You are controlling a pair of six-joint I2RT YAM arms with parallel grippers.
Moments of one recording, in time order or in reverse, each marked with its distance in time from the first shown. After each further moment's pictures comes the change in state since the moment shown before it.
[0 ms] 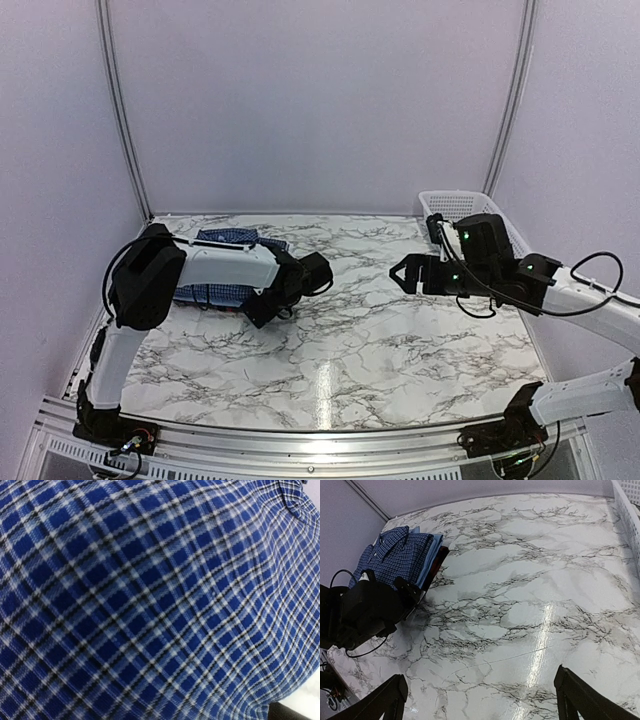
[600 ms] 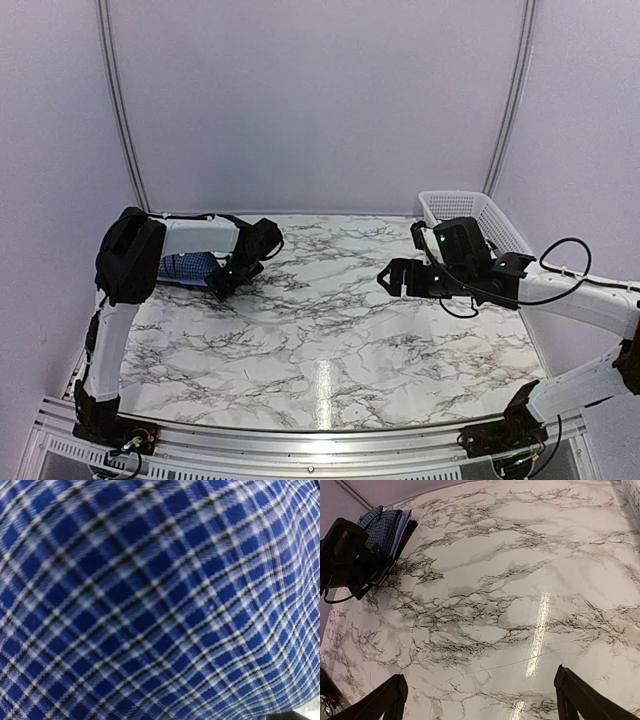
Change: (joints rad) left arm 0.295 -0.001 0.010 0.005 0.097 0.308; right arm 0.000 0.154 0.007 0.078 -0.001 0.035
